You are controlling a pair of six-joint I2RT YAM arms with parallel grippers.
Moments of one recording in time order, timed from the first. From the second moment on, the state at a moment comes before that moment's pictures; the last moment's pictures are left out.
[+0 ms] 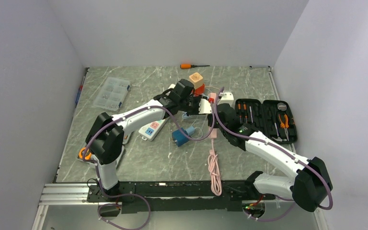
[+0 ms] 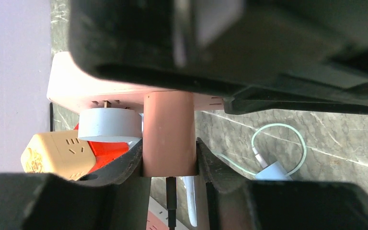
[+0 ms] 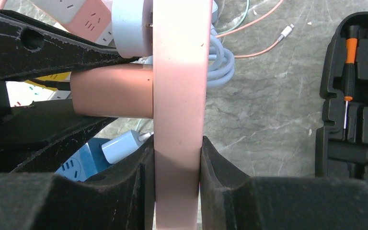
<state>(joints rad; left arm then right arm) -0.79 1.83 1.46 -0.23 0.41 0.87 0.67 1.14 0.75 -0.17 0.39 0.43</state>
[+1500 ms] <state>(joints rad) -0.84 1.97 1.43 -0.35 0.46 1.02 0.55 0.97 0.65 -0.22 0.38 0.45</state>
